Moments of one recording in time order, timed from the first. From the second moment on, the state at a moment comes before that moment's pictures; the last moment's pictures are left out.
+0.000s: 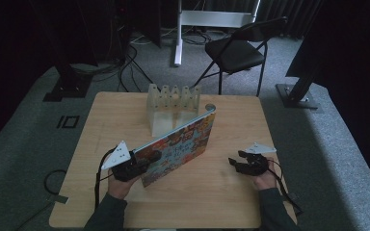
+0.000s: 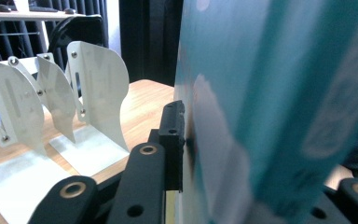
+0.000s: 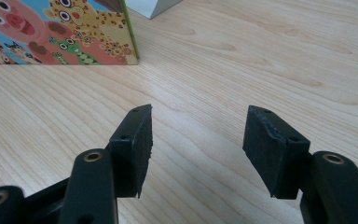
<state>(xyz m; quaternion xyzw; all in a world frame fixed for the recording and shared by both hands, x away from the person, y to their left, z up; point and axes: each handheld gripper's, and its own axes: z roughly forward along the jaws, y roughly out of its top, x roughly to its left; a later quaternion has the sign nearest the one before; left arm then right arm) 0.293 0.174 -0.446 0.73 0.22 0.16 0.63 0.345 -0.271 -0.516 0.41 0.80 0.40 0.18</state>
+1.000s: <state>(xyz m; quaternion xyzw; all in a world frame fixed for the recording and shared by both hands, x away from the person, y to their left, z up) 0.293 0.164 -0.464 0.72 0.24 0.20 0.62 0.349 -0.285 -0.526 0.44 0.79 0.38 0.19</state>
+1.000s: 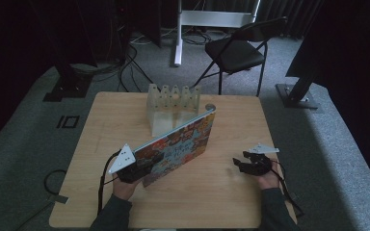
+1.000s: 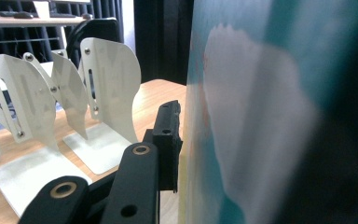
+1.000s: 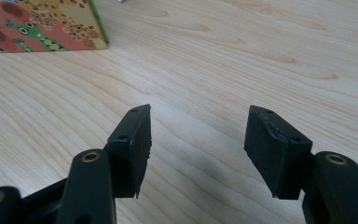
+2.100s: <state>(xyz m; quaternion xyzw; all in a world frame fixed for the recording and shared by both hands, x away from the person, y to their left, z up) 0.295 0.160 -0.486 0.70 0.25 0.21 0.63 0.351 -0.289 -0.533 0.45 0.79 0.38 0.19</state>
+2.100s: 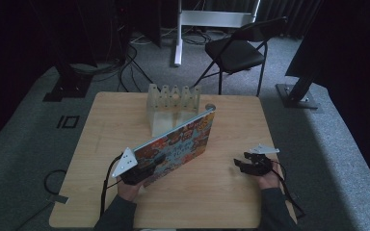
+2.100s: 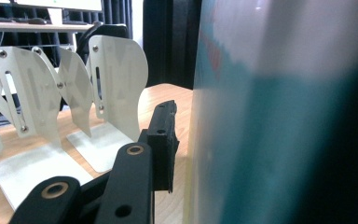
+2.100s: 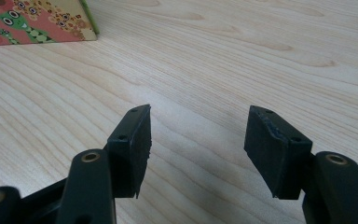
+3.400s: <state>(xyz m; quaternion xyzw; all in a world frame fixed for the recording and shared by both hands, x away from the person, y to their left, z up) 0.287 0.152 -0.511 0.71 0.25 0.24 0.61 0.352 -0.287 -0.540 0.45 0.80 0.36 0.19</state>
